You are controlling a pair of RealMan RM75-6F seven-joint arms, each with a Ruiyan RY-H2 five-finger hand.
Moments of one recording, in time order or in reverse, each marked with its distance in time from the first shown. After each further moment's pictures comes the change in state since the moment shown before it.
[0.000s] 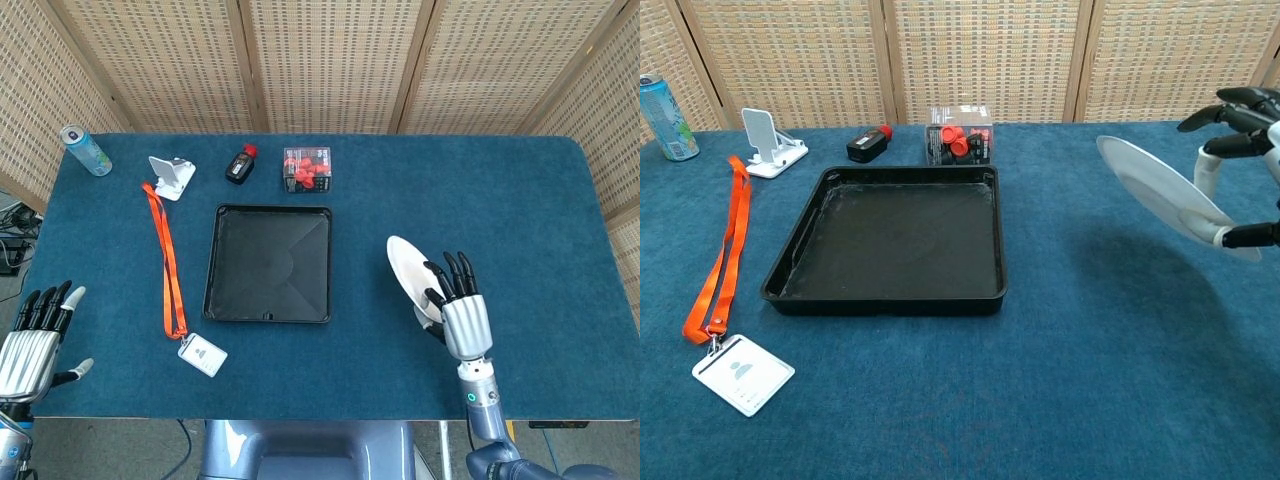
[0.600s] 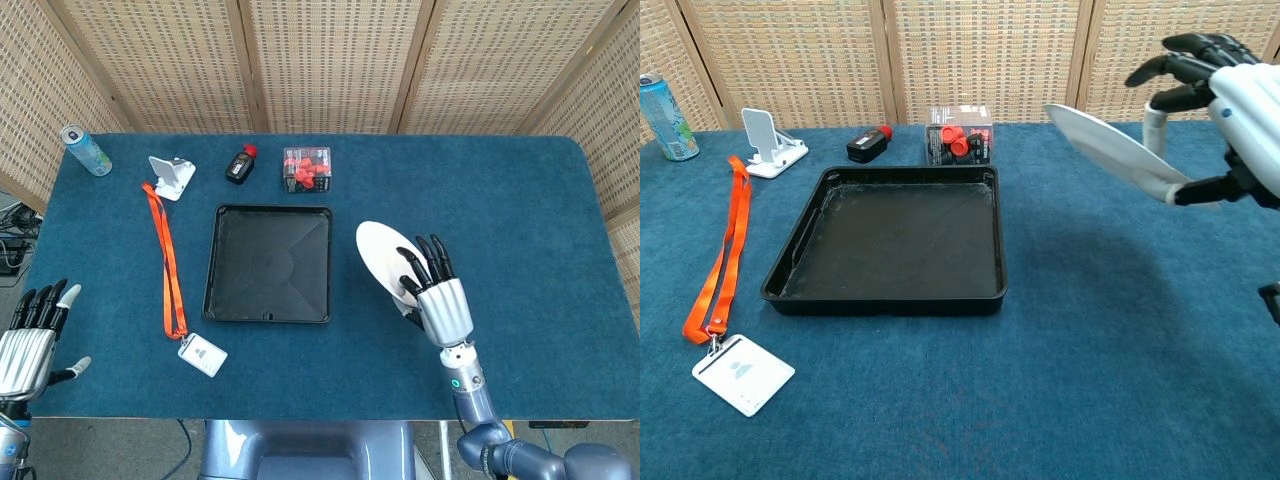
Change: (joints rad) left arm -0.002 0.004 -0.008 0.002 -0.019 -0.007 -0.019; right arm 0.112 0.044 0.025 -0.120 -0.048 -0.041 -0.130
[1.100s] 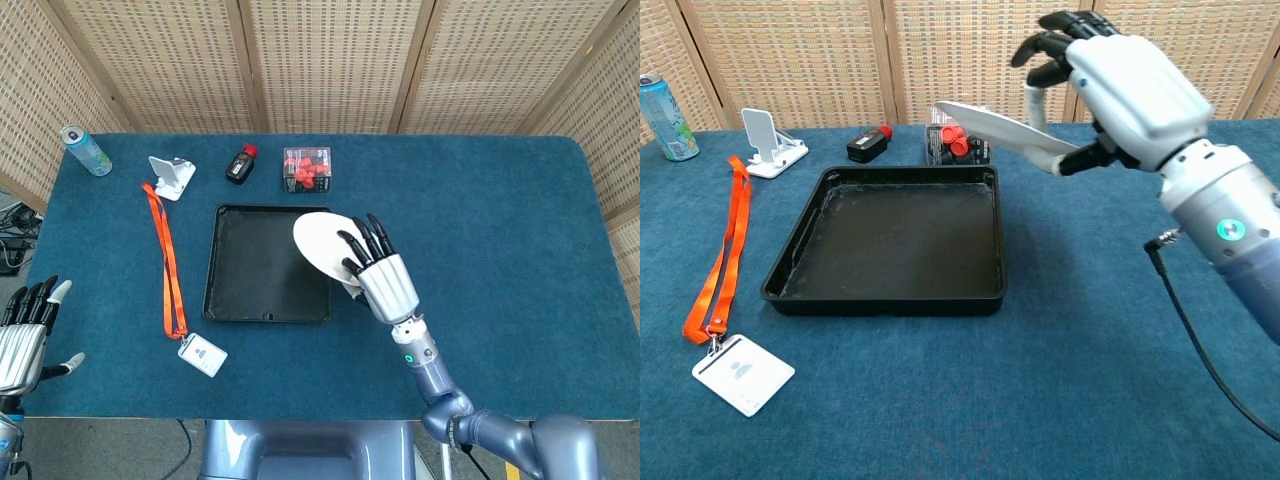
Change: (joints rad) left arm -0.009 0.014 -0.017 0.012 -0.045 -0.028 -0.045; right arm 0.202 -0.070 0.085 -0.013 0.014 -0.158 -0.084
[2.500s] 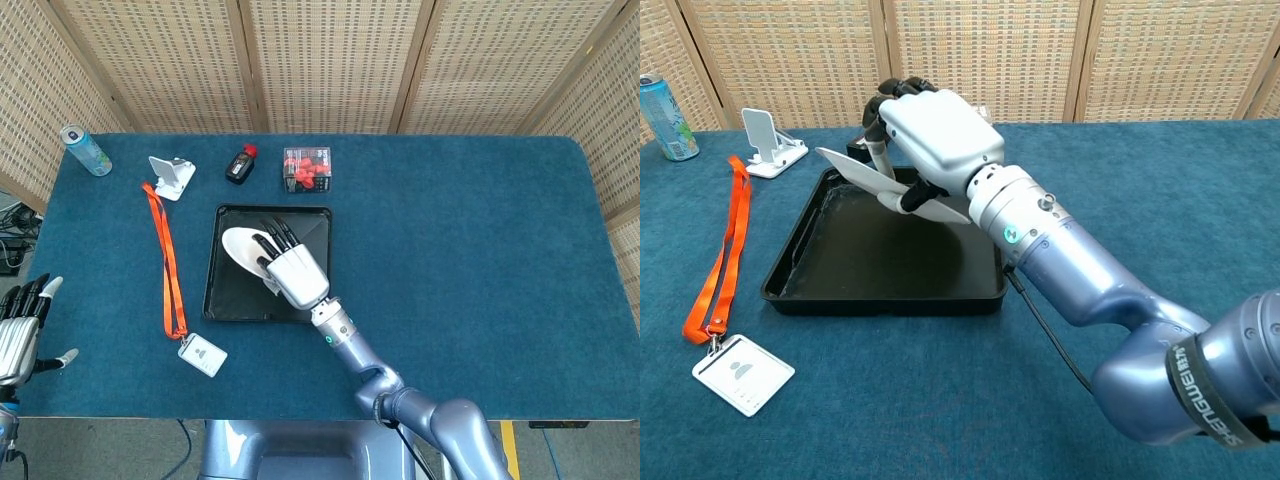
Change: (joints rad) left arm -0.029 0.002 -0.021 0.046 -0.094 -0.080 -0.066; right arm 0.372 -0.327 0.053 0.453 0.138 -0.235 0.119
